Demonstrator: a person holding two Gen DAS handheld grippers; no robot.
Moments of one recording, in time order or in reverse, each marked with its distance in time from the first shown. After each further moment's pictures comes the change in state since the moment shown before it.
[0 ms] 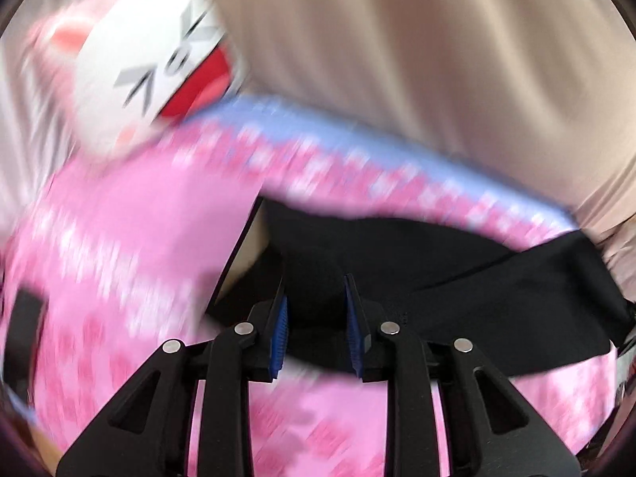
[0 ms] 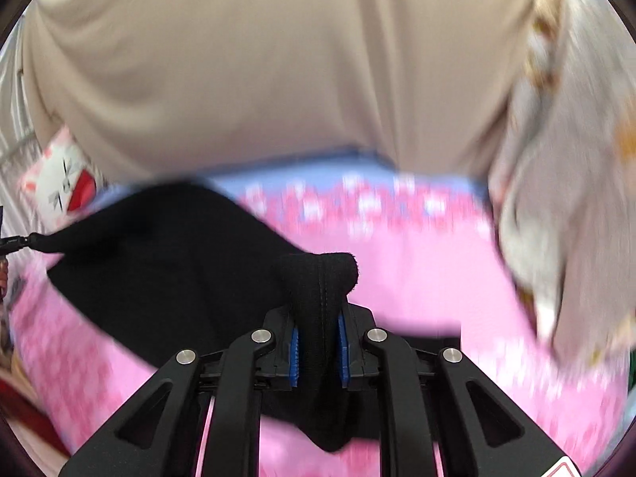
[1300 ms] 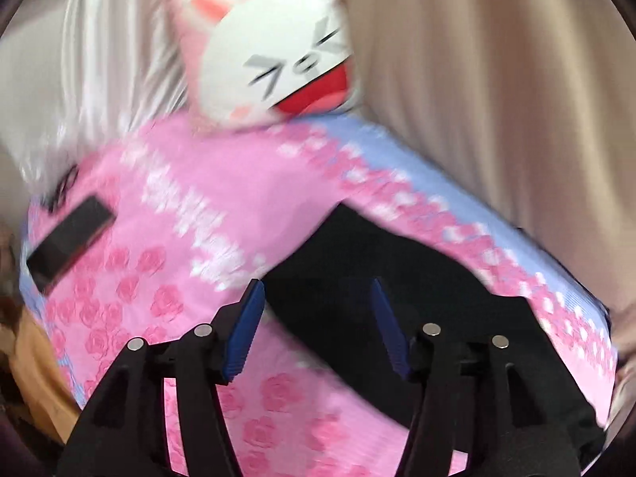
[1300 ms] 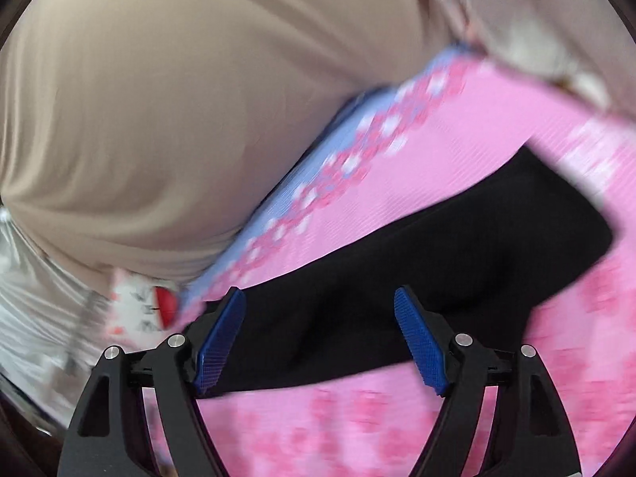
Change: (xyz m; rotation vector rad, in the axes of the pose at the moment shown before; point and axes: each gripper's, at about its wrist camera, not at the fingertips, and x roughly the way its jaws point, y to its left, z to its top) left arm -0.064 -0.005 -0.020 -0.288 -0.171 0.201; right arm 0.028 0.017 -0.031 0.642 -0.007 0.366
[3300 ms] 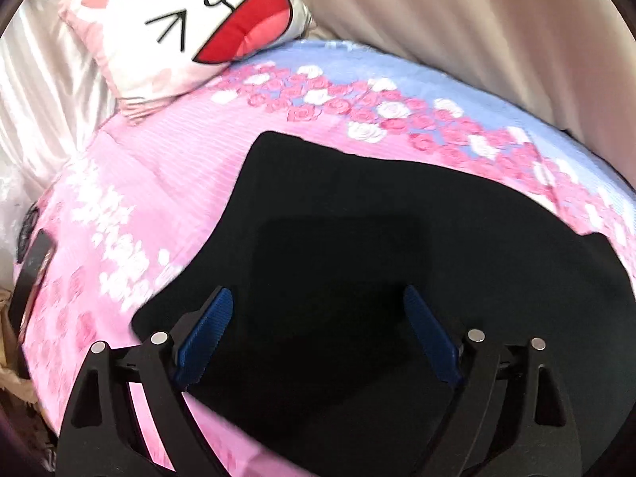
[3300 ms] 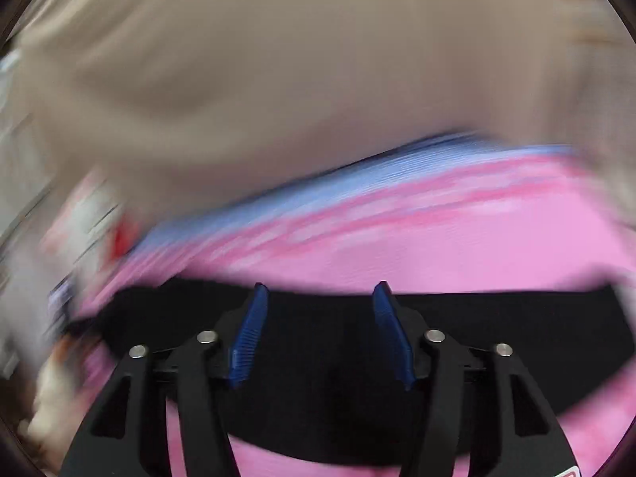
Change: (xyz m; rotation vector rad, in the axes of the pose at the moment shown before) left arm 0.167 -0.082 -0.027 0.226 0.213 0.157; right arm 0.181 0.193 -0.070 -0.576 0.149 -0.016
